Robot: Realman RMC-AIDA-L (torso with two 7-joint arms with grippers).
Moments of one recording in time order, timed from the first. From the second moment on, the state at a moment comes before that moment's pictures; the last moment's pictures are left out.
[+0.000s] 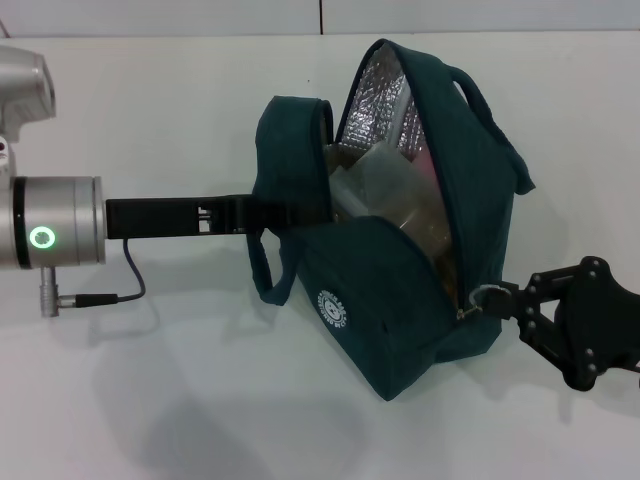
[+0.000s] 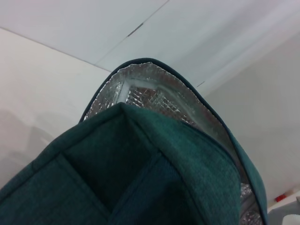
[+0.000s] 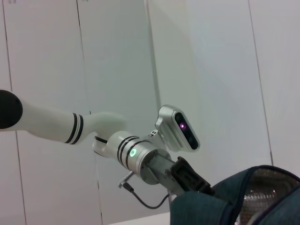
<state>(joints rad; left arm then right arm) -0.47 -2.09 0.95 0.80 1.80 1.62 -2.17 0.35 2.01 -1.11 -0.40 -1.42 -1.74 0.85</state>
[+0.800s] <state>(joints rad) -0.46 -2.08 0.72 0.73 1.76 1.62 -1.98 0.44 2.02 -1.12 -0.37 -1.38 -1.70 0.85</state>
